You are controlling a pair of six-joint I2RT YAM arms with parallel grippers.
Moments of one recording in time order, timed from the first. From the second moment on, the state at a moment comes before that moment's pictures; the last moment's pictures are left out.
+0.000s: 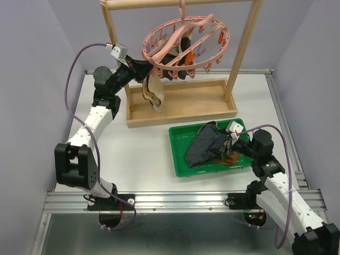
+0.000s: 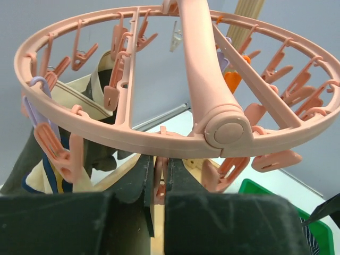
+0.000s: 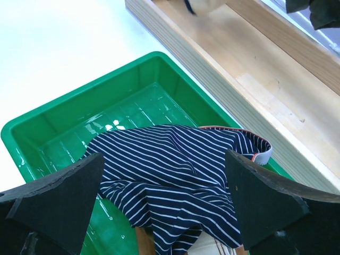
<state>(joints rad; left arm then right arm) -0.18 1.49 1.20 0.60 0.65 -0.44 0.27 0.62 0.37 0.03 -0.72 -0.29</state>
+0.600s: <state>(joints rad) -0.18 1.28 1.10 0.39 0.51 -0.31 0.25 0.60 0.36 0.03 -0.72 -0.29</state>
